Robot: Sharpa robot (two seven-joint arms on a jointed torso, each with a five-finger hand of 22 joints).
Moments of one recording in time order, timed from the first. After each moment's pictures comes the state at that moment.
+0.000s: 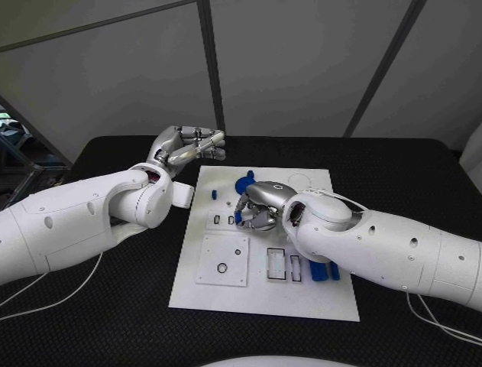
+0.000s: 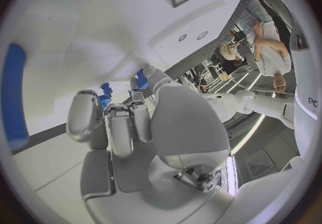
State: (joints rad) left arm 1.14 -0.86 0.06 1.48 -0.14 -0.39 0.44; left_hand 1.51 0.00 0.00 0.15 0.17 1.01 0.20 0.08 0.07 1.16 0.14 0.07 0.07 1.20 0.09 0.12 0.29 0.19 0.91 0.20 0.47 0.20; right arm 1.11 -0.47 -0.01 1.41 -1.58 -0.20 -0.22; right_hand 1.35 -0.05 0.21 0.05 0.21 1.05 0.14 0.09 0.12 1.46 0.05 1.46 1.31 1.47 -0.02 1.57 1.31 0.08 1.36 0.09 1.39 1.17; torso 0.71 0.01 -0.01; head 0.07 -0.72
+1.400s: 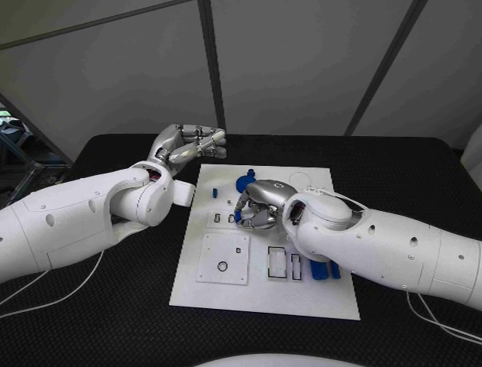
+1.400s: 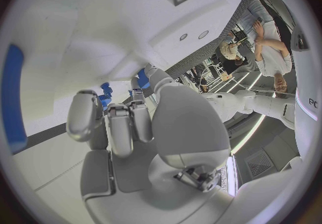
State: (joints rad) left arm 1.14 -0.85 0.06 1.47 -0.14 -0.39 0.44; left_hand 1.51 0.00 0.00 0.15 0.17 1.01 0.20 0.08 0.07 1.16 0.14 0.07 0.07 1.20 0.09 0.12 0.29 0.19 0.91 0.19 0.47 0.20; right arm 1.11 -0.47 -0.01 1.41 -1.59 -0.21 -0.22; right_hand 1.32 -0.06 0.20 0.06 0.21 1.04 0.14 0.08 0.12 1.46 0.05 1.45 1.31 1.47 -0.02 1.57 1.31 0.08 1.36 0.09 1.39 1.17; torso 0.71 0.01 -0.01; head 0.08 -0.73
